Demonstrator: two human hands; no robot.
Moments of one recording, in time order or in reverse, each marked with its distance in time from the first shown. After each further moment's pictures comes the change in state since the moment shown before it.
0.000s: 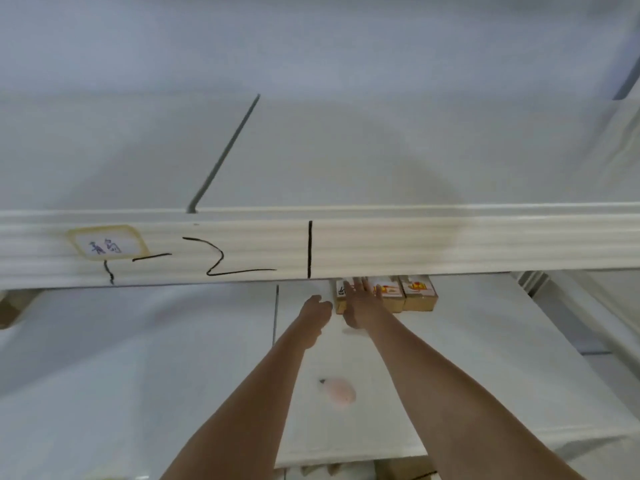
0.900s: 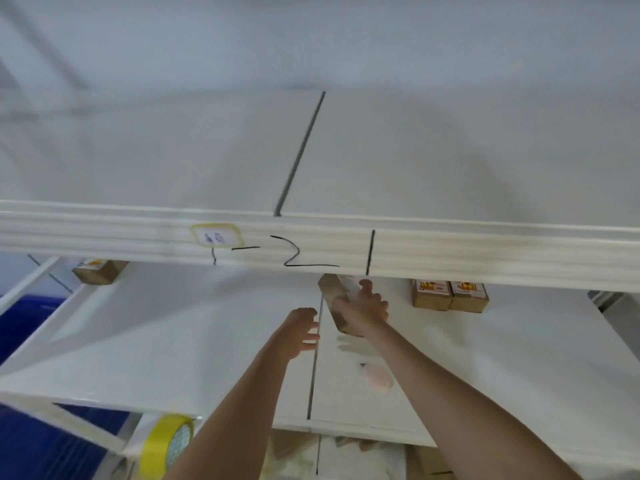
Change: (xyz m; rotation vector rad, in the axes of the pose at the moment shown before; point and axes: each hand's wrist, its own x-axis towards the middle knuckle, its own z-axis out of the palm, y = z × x) left_hand -0.066 -0.058 -0.092 -0.369 0.097 -0.211; right_hand -0.058 -0.094 -0.005 0.762 0.064 0.153
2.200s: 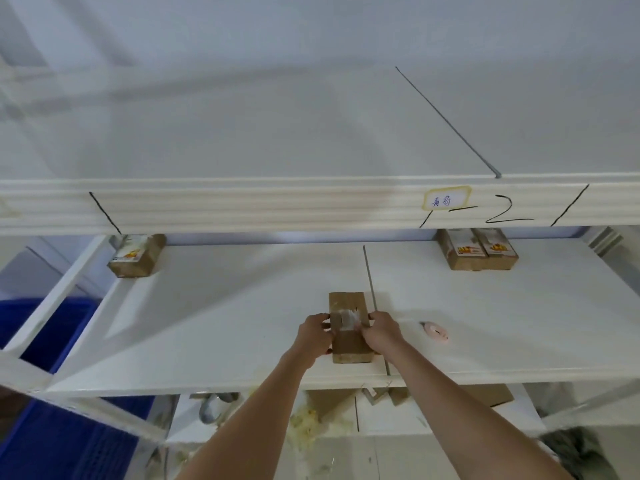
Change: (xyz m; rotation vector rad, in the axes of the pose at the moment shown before) left_hand -0.011 -0.062 -0.140 0.364 -0.117 0.178; right_hand -0.111 -0.040 0.116 0.063 -0.081 0.156
